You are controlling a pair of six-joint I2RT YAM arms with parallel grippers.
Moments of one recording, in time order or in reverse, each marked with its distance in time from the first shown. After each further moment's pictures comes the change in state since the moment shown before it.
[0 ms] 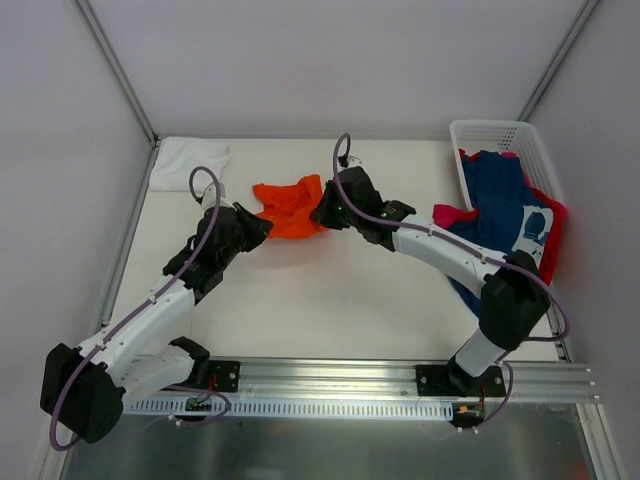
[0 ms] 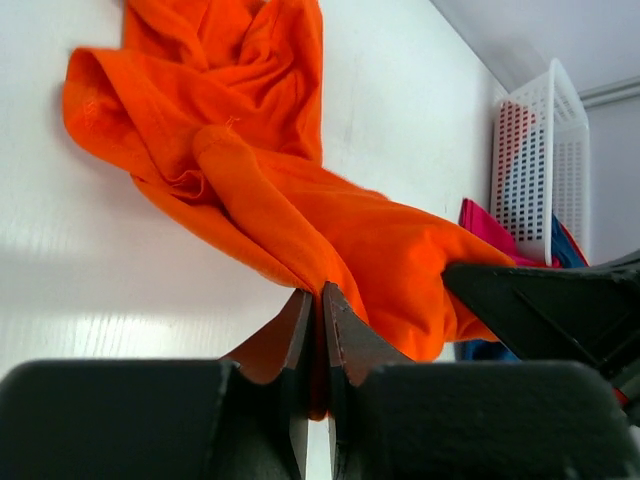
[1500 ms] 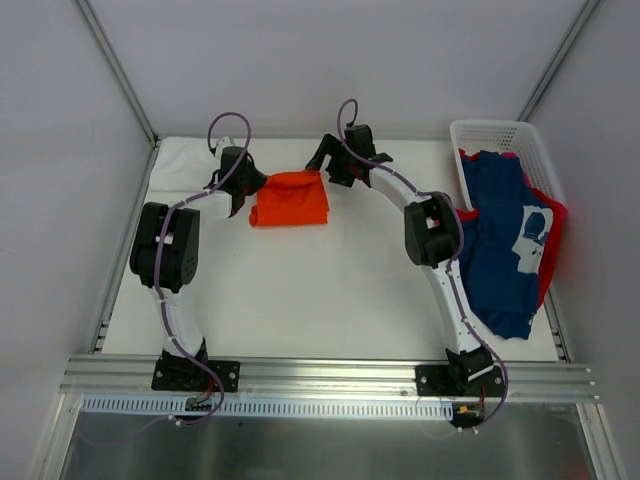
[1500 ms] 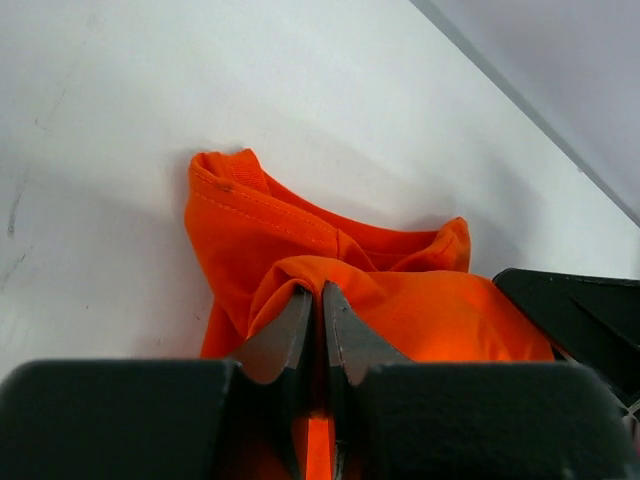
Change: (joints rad) left arm 0.284 0.966 0.573 0.296 0.071 0.177; right arm -0.357 0.956 0.951 -0.051 -0.349 -0.031
